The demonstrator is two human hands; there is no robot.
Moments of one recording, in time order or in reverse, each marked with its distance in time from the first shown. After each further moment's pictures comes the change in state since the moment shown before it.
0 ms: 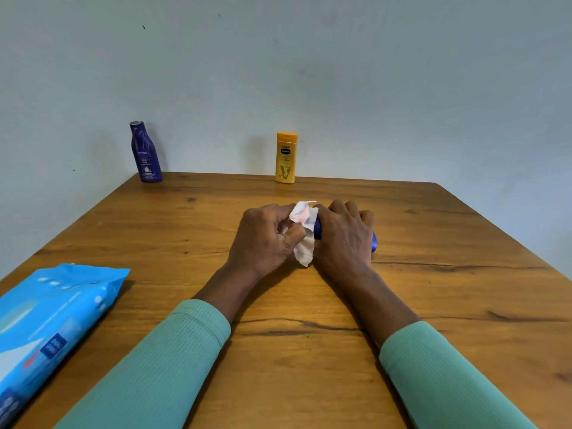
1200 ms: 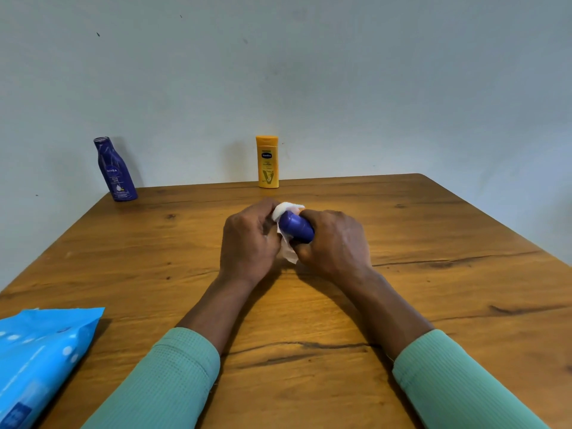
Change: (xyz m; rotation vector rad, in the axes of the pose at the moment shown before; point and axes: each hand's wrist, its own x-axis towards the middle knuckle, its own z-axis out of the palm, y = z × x) left_hand 0.020 -0.006 0.006 0.036 0.142 0.027; right_hand 0.010 -0.001 -0.020 0.244 -0.102 -0.032
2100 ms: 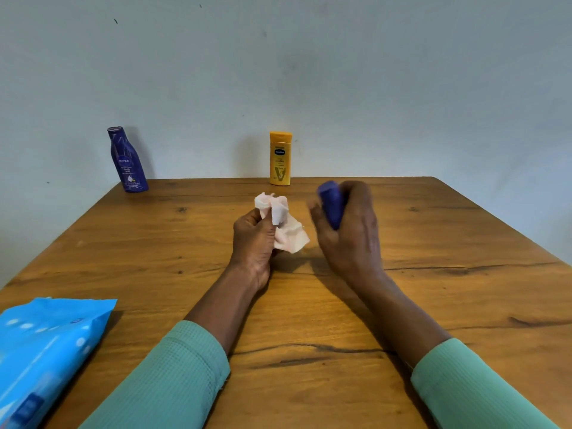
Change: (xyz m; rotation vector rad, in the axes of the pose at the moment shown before) left_hand 0.006 -0.002 0.006 -1.075 0.028 -0.948; right_hand 0.009 0.002 0.017 0.396 0.327 0.109
